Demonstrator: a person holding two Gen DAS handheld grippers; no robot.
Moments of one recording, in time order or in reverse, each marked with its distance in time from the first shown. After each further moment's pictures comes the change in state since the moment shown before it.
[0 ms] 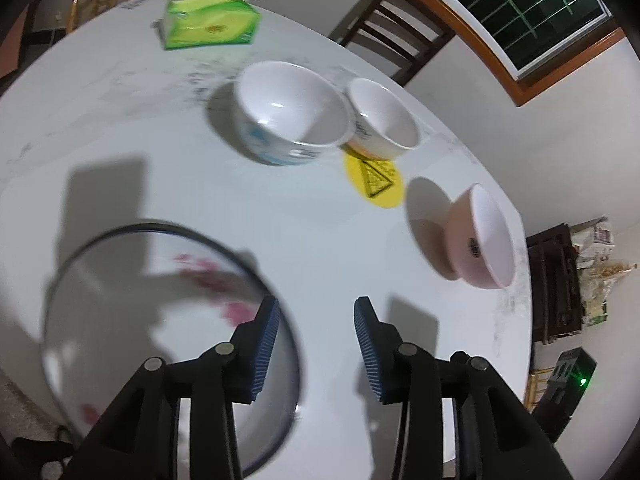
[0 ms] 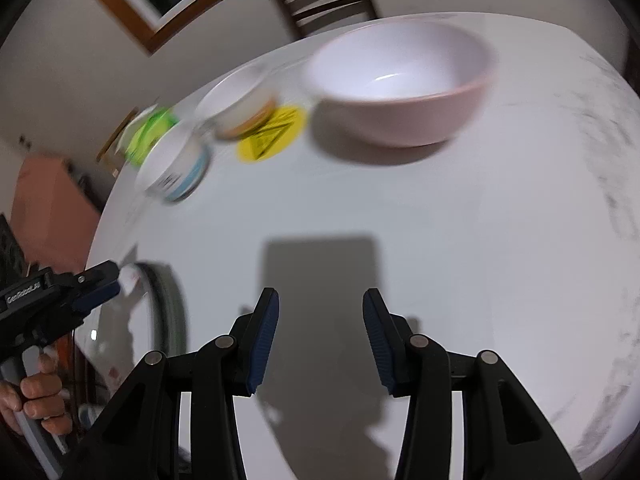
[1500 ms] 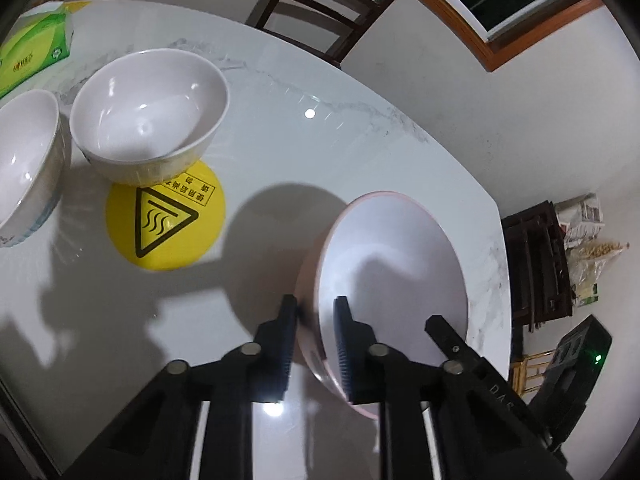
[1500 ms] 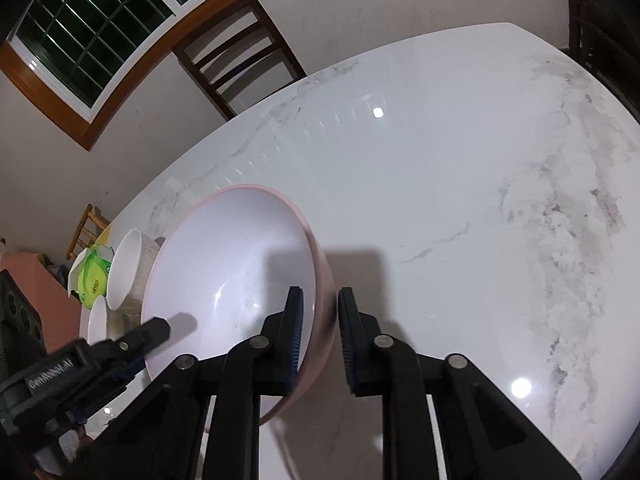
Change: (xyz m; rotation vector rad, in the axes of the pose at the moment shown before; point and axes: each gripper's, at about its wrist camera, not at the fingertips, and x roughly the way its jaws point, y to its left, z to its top) left arm 0.132 -0.165 0.053 0.087 0.051 -0.054; right arm 0.022 -0.101 0.141 0.202 -0.116 -0.060
